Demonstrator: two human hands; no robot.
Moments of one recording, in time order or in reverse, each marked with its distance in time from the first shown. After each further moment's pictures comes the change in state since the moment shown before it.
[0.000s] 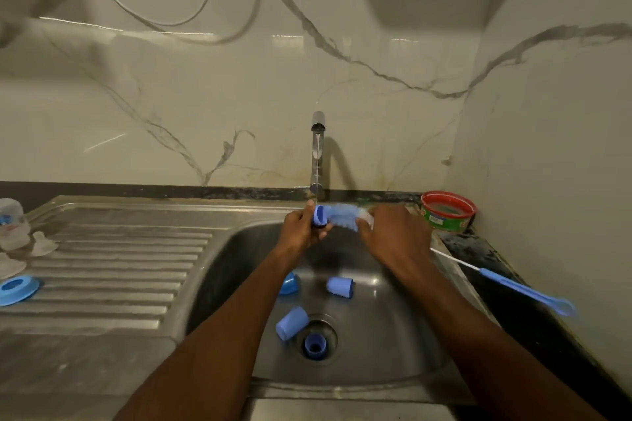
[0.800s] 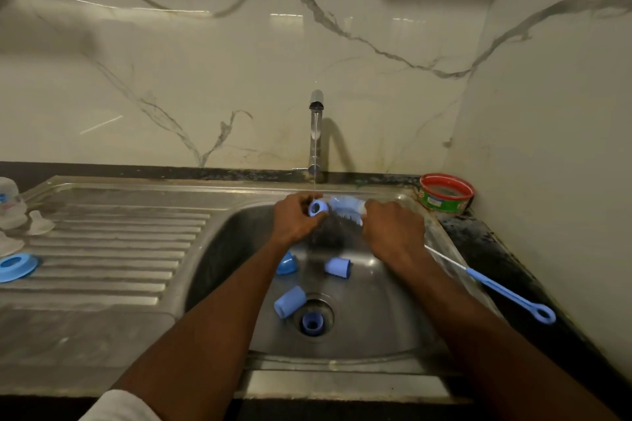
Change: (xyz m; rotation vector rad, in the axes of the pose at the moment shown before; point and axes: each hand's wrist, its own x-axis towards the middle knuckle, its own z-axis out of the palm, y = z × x) left_hand 0.016 -0.022 -0.025 0.854 0.018 0.470; right_hand -0.013 0.005 0.014 -0.078 -0.143 -0.061
